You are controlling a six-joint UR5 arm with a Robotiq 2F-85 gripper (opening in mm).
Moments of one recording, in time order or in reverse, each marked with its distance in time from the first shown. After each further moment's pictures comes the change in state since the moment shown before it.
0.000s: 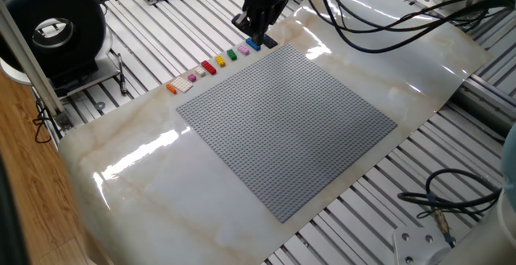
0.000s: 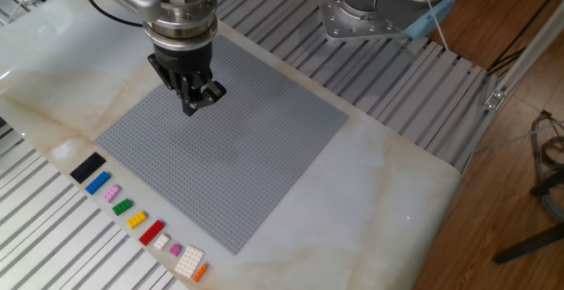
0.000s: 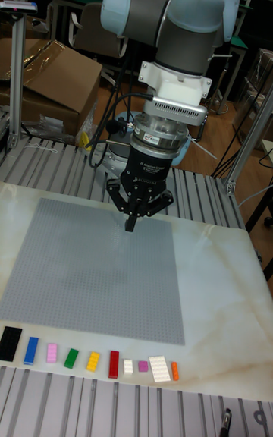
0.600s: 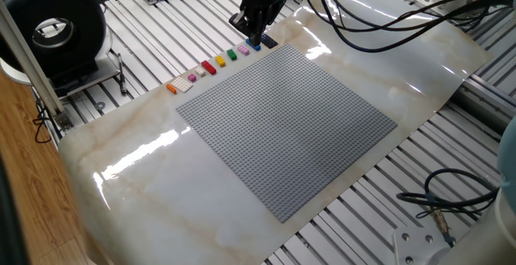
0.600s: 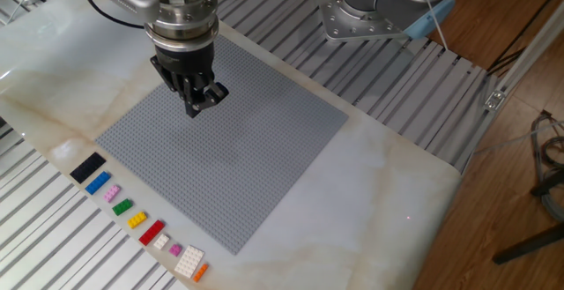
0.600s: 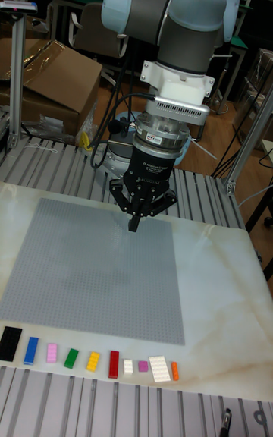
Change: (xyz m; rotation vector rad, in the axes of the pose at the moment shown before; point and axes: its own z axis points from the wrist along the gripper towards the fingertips) arm -0.002 0.006 -0.003 -0.011 0.008 0.002
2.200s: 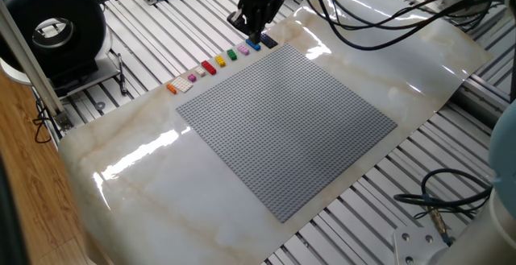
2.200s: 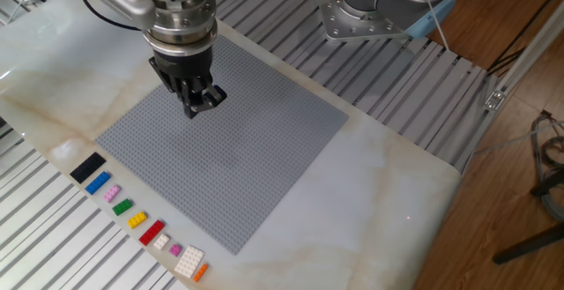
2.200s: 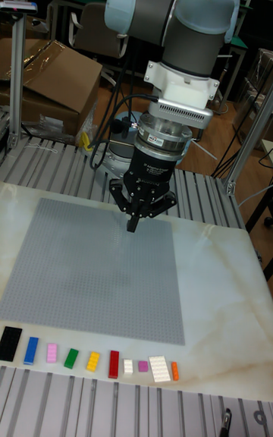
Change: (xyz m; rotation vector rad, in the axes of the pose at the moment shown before) arm -0.003 -0.004 -0.001 0.035 0.019 0.017
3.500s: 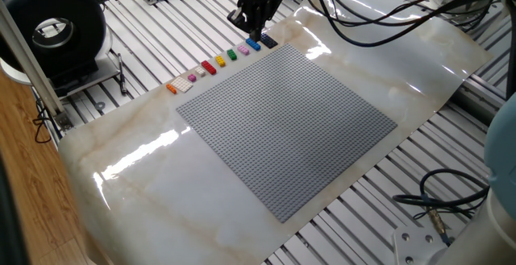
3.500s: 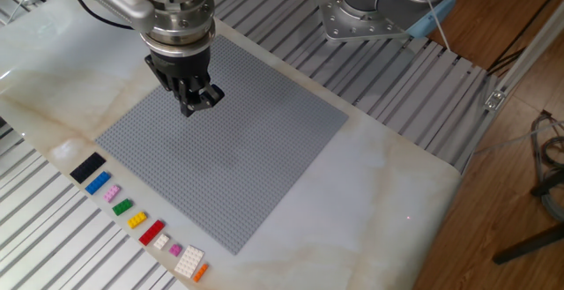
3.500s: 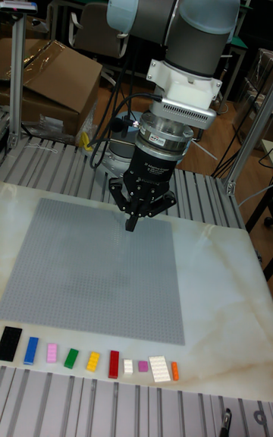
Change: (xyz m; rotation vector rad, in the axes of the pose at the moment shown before) arm -0.001 -0.003 -0.002 0.020 0.006 -0.022
